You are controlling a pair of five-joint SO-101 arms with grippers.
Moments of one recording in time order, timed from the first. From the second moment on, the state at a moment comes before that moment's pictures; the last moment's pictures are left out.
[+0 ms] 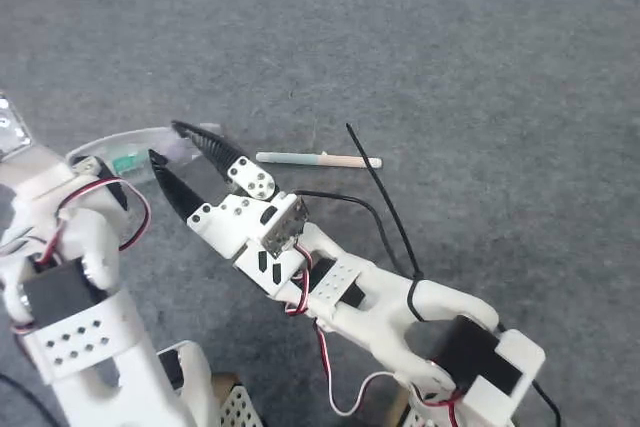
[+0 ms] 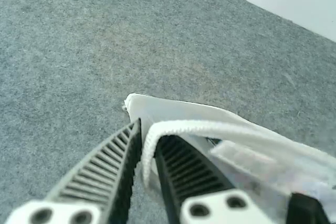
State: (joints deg) left arm -30.9 -56.5 40.8 66.6 12.3; right arm -56.4 -0.2 50.9 -63.1 4.2
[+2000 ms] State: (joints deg) left arm -30.9 -56.5 40.8 66.6 12.3; right arm -38.1 -32.0 50.2 -3.5 -4.6
